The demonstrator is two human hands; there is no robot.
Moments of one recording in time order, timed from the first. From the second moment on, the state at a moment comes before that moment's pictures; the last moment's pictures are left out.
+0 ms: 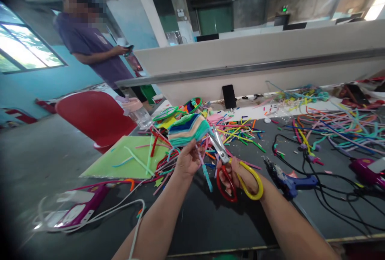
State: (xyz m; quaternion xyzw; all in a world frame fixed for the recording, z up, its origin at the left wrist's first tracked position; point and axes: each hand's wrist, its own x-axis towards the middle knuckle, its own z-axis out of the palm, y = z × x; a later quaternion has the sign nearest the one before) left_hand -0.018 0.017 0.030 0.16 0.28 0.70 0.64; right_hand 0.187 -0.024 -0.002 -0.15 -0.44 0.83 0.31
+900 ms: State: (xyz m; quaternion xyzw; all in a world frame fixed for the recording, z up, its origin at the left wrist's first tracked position) left_hand -0.019 0.023 0.019 0.17 0.27 0.75 0.58; right_hand 0.184 -0.026 0.002 -0.17 -0.46 0.82 0.30
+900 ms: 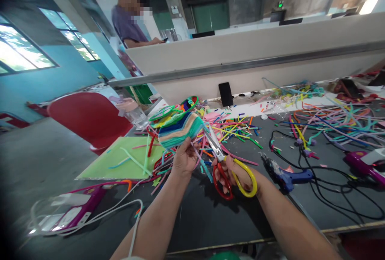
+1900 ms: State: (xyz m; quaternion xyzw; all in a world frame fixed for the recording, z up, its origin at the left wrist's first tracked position) left_hand -0.002 0.012 0.023 0.21 0.29 0.70 0.62; right_hand 0.190 -0.022 0.000 -0.23 -0.48 0.77 0.35
